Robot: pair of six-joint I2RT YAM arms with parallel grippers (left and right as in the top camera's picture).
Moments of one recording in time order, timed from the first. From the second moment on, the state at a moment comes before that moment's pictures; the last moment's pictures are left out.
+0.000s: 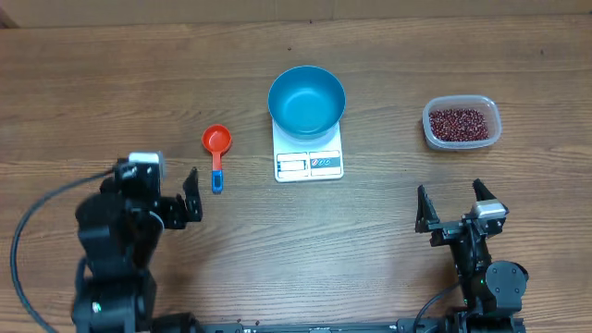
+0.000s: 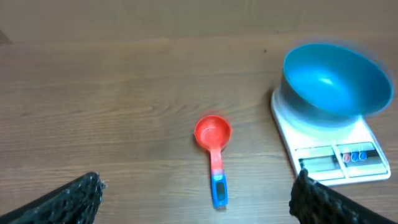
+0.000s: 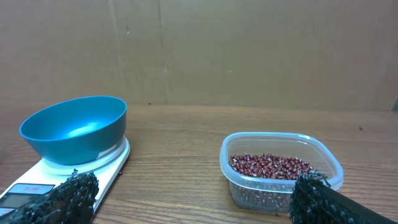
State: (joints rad) left arm 0.12 0.68 0.73 -0.58 0.16 0.07; right arm -0.02 0.01 0.02 -0.02 -0.14 0.01
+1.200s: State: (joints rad) left arm 0.12 1.41 1.35 -1.06 0.15 0.19; right arm -0.02 0.01 0.02 -0.02 -0.14 0.01
